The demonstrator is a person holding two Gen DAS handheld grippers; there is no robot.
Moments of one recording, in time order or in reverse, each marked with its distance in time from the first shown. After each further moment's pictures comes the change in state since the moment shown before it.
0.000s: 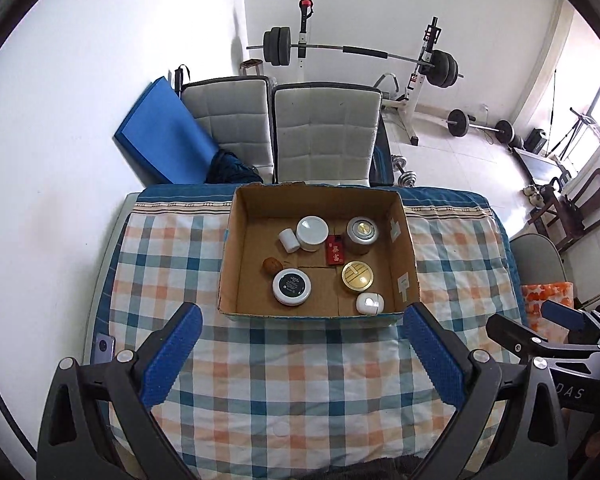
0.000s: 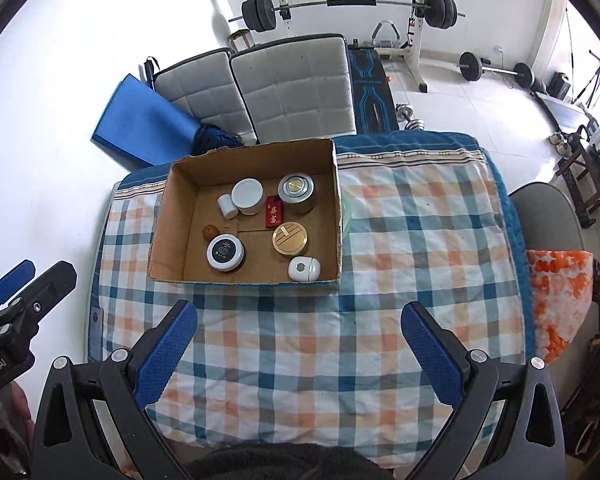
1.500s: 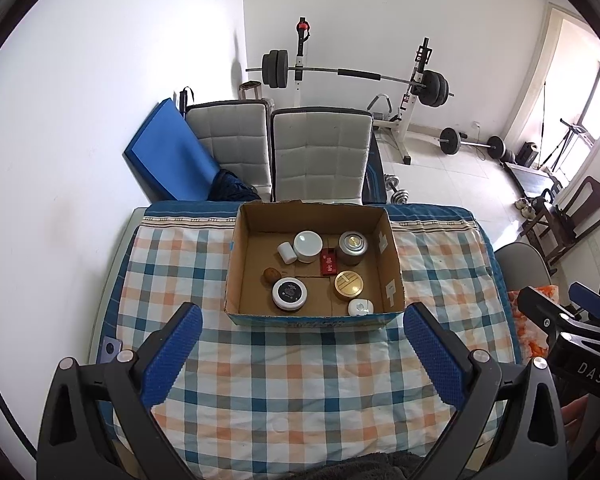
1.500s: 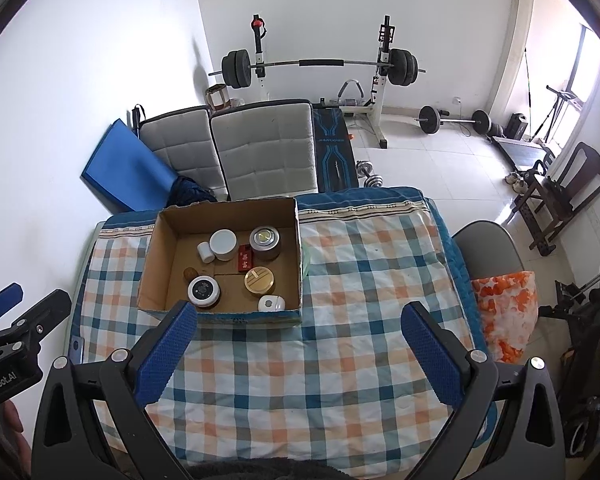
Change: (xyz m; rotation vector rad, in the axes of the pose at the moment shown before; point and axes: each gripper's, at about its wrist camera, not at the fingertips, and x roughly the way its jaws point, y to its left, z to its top) left arm -0.057 0.000 -0.014 -0.011 -0.077 -0.012; right arm -0.090 0.008 -0.021 0.012 -0.208 -0.130
